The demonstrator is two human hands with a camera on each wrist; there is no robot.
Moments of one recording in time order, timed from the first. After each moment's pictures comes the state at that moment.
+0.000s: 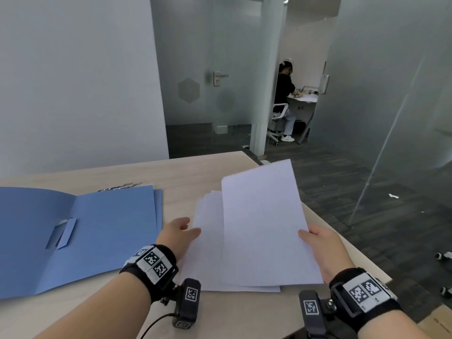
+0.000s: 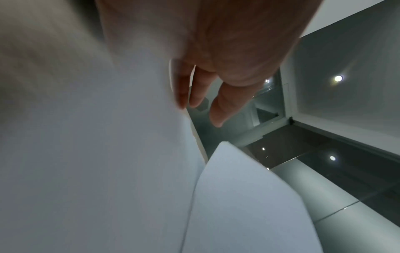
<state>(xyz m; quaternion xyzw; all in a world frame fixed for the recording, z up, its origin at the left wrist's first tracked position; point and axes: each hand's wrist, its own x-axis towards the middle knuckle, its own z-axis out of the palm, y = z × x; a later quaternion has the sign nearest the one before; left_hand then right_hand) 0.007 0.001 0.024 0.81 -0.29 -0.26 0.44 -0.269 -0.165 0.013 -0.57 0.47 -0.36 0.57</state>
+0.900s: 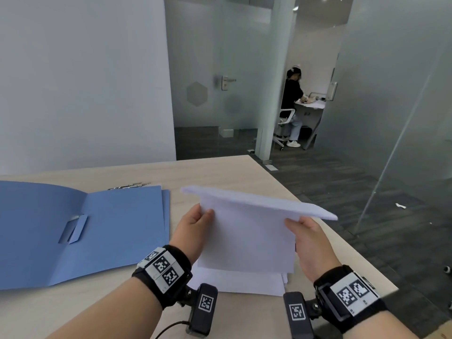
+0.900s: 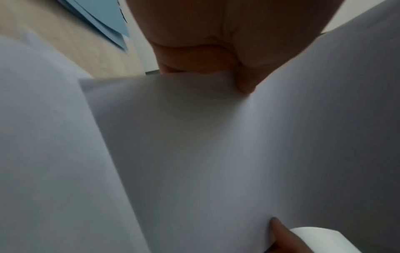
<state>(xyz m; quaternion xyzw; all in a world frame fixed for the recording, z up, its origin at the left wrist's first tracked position) -0.025 0.007 0.047 0.64 -0.34 -0.26 0.64 -0.230 -0.124 0.050 -0.57 0.34 -0.40 0.64</state>
